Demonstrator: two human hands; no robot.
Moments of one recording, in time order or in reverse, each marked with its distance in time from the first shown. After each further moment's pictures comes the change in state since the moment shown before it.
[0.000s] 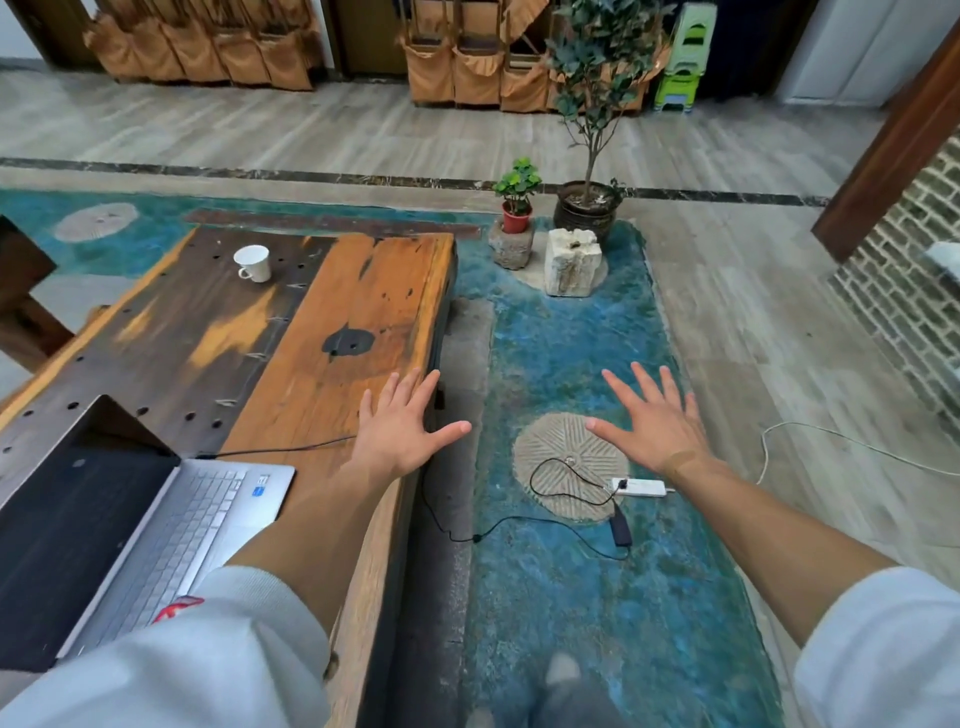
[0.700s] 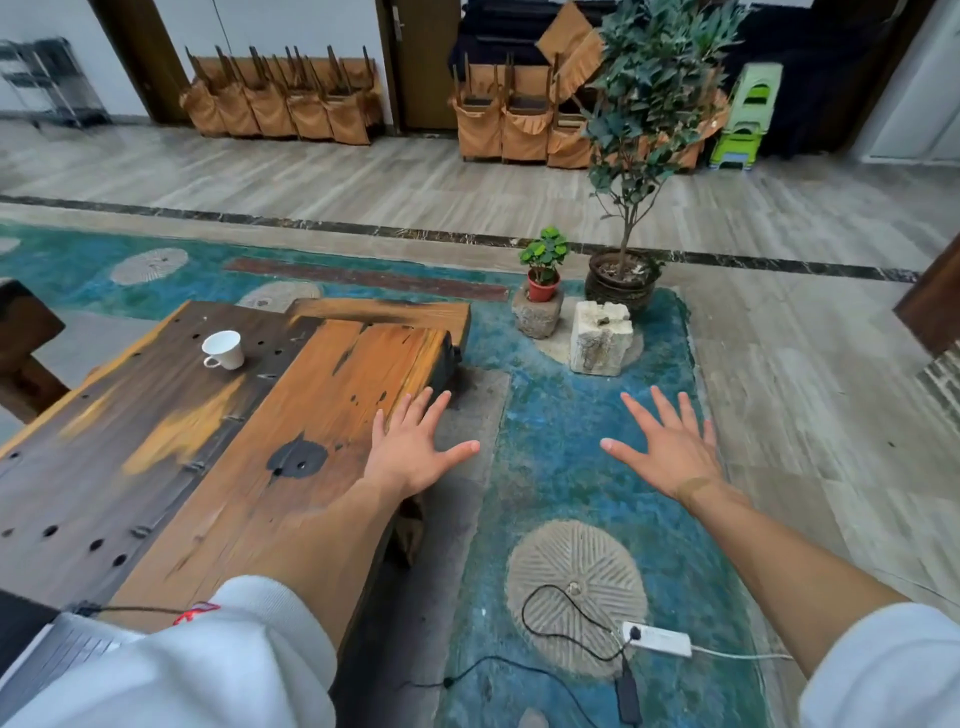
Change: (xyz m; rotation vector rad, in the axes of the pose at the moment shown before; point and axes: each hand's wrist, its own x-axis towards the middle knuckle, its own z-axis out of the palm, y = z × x) left_hand 0.285 0.094 -0.021 0.006 0.048 -0.110; right_hand 0.306 0.102 -0.077 0.032 0.019 -0.045
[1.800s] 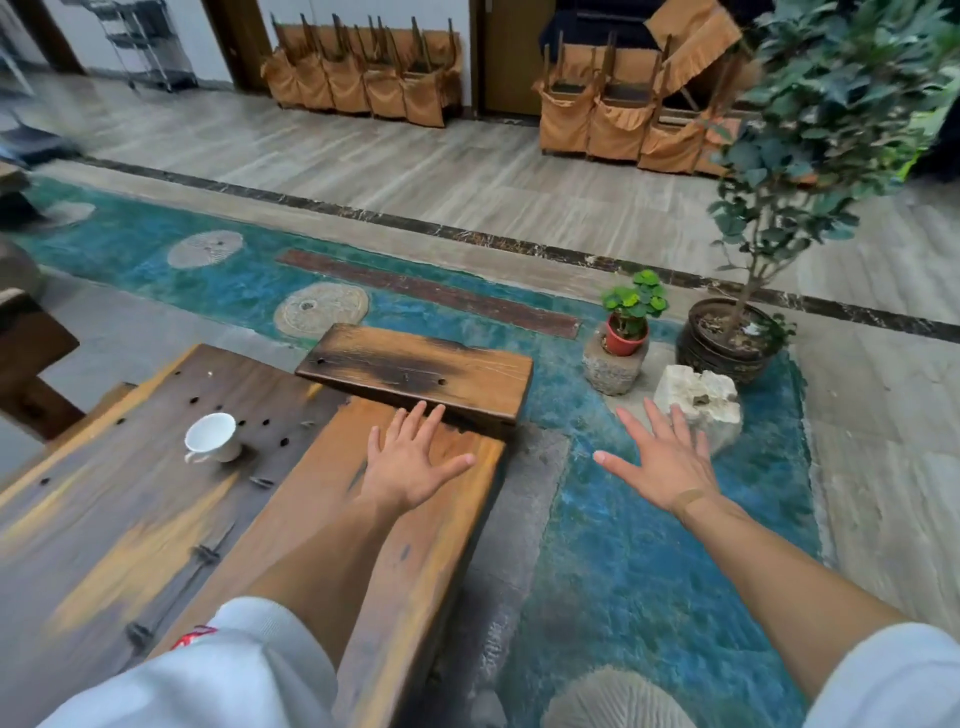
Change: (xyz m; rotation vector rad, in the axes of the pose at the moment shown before) left_hand 0.354 -0.140 -0.039 -0.063 0.027 -0.185; right_hand 0.412 -0.157 -0.016 -0.010 -0.083 -0.194
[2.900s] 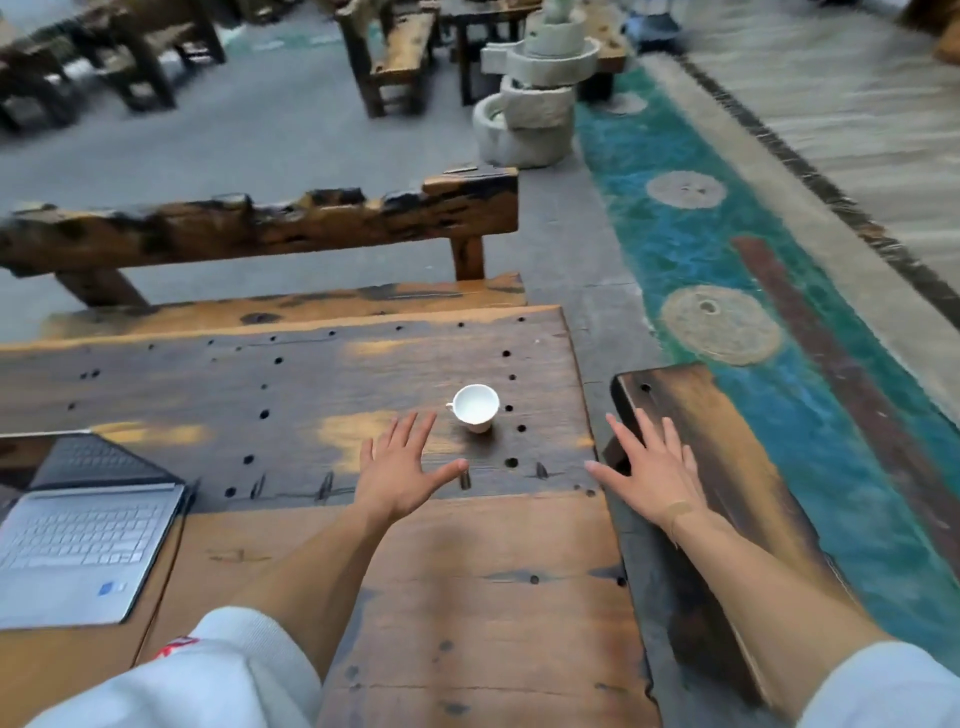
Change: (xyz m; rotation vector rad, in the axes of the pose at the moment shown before) left_hand 0.025 -0.212 -0.049 -0.175 0.270 -1.185; right_hand 0.333 -0.422 0.059 -0.192 -0.359 -1.079
